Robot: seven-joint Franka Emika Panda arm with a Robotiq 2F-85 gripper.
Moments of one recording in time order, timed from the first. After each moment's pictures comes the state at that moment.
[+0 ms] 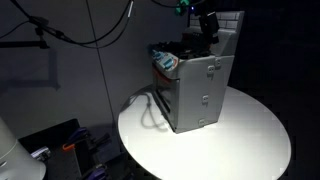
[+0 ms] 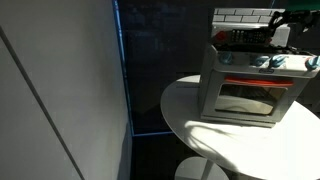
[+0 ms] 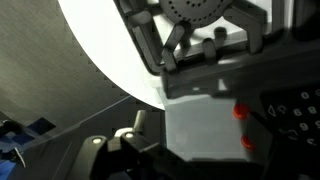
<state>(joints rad) 0.00 0.32 -0.13 -1.57 -0.30 2.14 0.77</state>
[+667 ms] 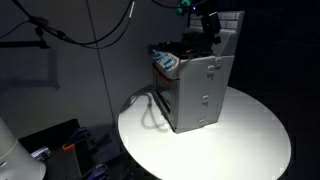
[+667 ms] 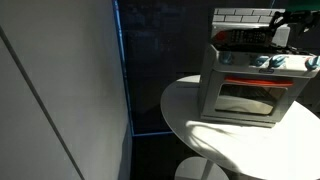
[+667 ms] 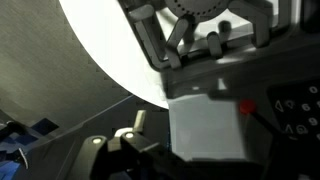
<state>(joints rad) 0.00 0.33 -0.14 -1.56 -0.30 2.14 0.77</state>
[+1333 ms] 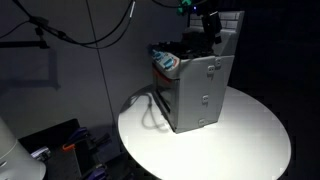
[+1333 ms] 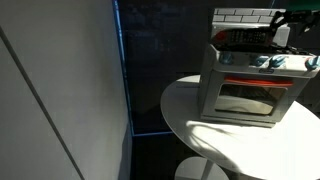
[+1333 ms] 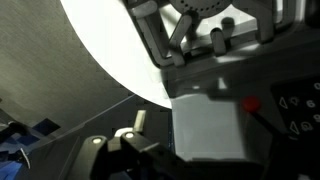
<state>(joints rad) 0.00 0.33 -0.14 -1.56 -0.29 2.14 0.78</state>
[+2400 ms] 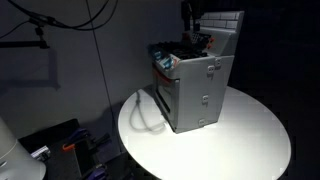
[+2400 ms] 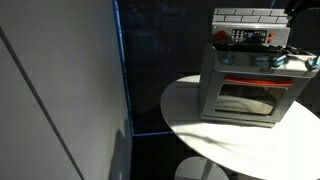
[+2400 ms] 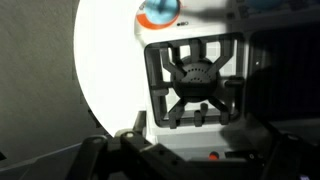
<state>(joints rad) -0.01 0.16 -0.11 -1.60 -0.08 1.84 0.44</state>
